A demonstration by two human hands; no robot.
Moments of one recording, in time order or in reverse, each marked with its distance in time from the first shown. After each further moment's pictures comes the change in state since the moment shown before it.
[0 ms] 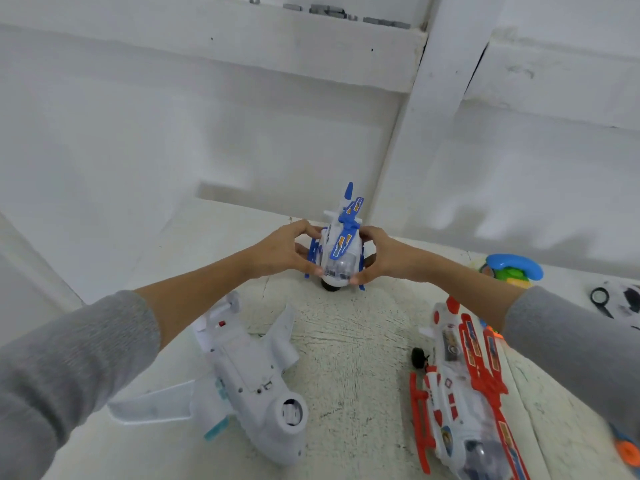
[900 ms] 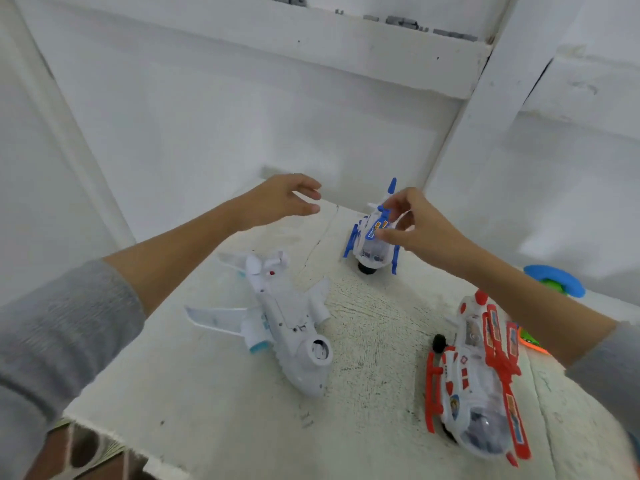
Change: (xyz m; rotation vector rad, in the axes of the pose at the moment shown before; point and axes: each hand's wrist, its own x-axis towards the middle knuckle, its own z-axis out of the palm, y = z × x) left_hand -0.098 0.046 -0.040 0.164 0.329 -0.019; right_hand -0.064 -0.076 0.026 -0.129 0.278 -0.300
